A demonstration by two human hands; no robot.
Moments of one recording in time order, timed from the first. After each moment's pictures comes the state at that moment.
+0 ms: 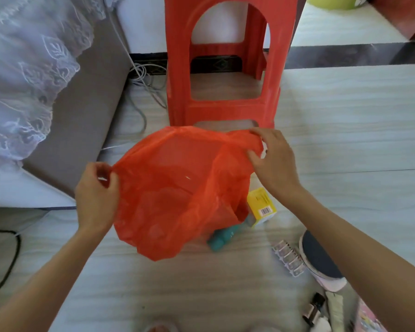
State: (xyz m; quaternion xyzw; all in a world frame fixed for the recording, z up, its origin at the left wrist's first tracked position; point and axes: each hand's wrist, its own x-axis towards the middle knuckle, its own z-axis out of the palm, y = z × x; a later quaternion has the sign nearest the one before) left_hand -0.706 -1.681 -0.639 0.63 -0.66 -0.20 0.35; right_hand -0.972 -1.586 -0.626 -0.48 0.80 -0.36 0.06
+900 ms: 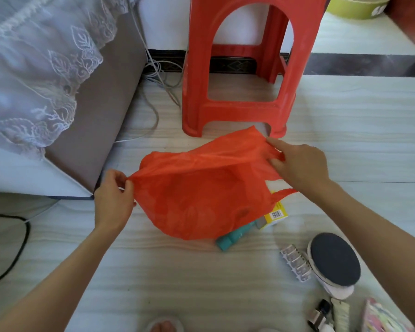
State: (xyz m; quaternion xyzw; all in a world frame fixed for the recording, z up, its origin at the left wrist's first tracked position) left_hand -0.677 -1.689 -0.669 0.65 -0.62 -0.30 0.31; right_hand -0.992 -1.592 -0.628 -0.55 0.83 -0.06 -0.02
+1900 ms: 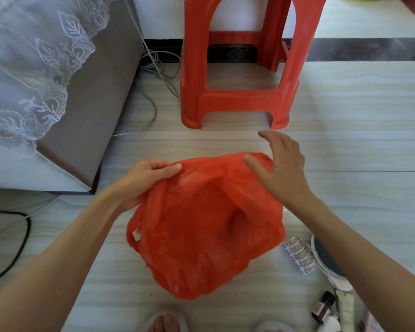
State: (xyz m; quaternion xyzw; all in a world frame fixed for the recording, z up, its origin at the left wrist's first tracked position) left_hand -0.725 -1.691 -0.627 0.47 -0.52 -0.70 0.10; right_hand -0.946 -1.577 -0.645 -0.50 0.80 -0.31 0.07
